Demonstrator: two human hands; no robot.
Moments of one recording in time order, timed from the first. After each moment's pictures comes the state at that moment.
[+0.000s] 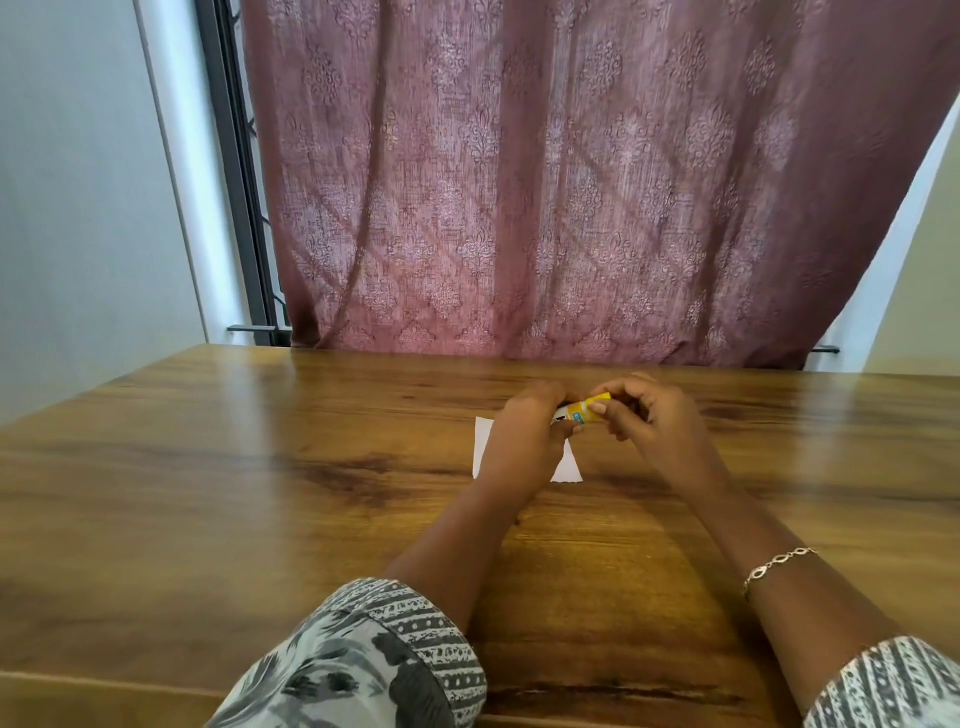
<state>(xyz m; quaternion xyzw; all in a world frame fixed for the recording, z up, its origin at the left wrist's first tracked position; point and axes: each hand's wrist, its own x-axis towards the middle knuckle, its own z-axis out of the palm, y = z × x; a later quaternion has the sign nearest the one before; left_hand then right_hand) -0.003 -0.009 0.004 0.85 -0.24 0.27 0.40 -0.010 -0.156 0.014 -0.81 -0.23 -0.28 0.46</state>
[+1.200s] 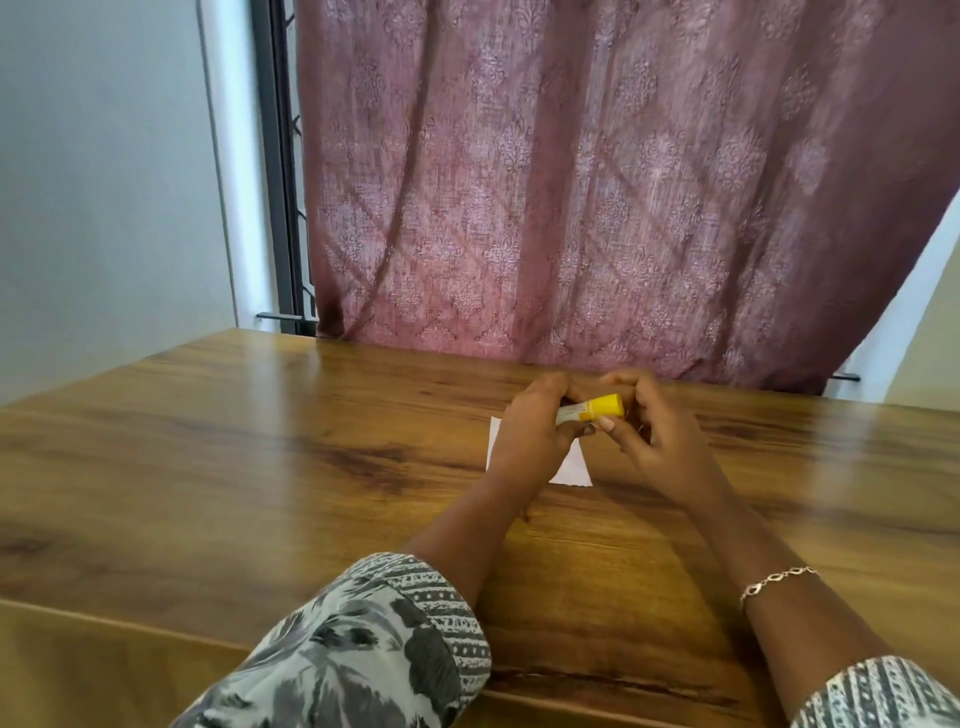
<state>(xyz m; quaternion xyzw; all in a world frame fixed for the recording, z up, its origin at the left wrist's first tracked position) -0.010 -0.006 0.009 0.80 -0.23 0.28 0.47 -0.015 -0.154 0.012 -0.83 -0.29 -0.30 0.37</state>
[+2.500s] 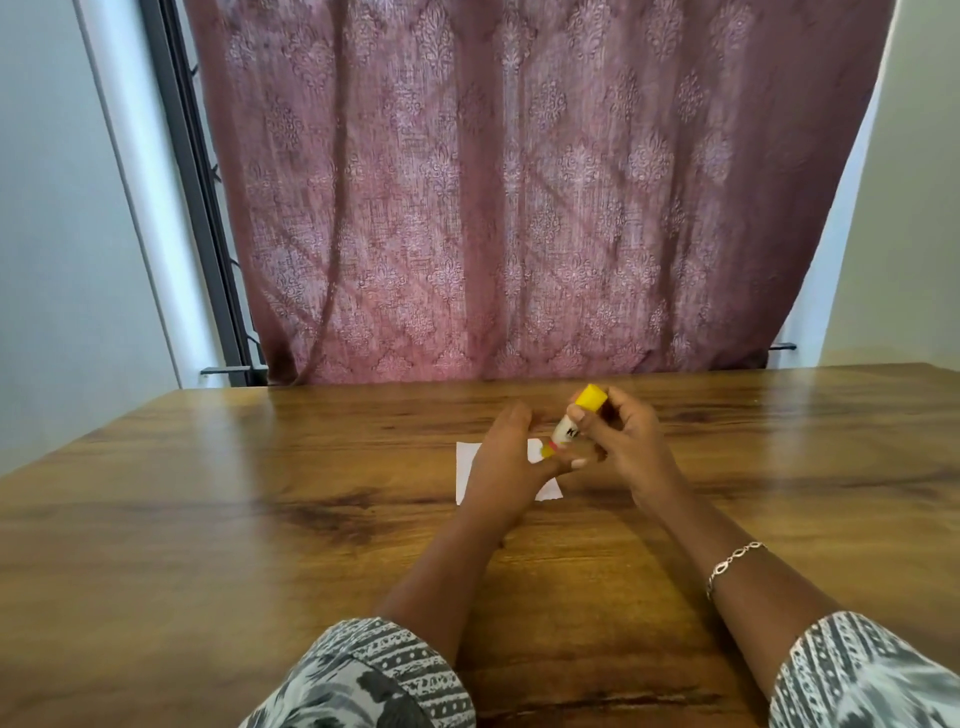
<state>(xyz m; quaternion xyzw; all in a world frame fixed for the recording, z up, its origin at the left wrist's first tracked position) -0.016 -0.010 0.006 0.84 -0.24 0.17 0.46 -0.017 -0.146 0.011 -0.74 -0.15 -0.26 0.61</state>
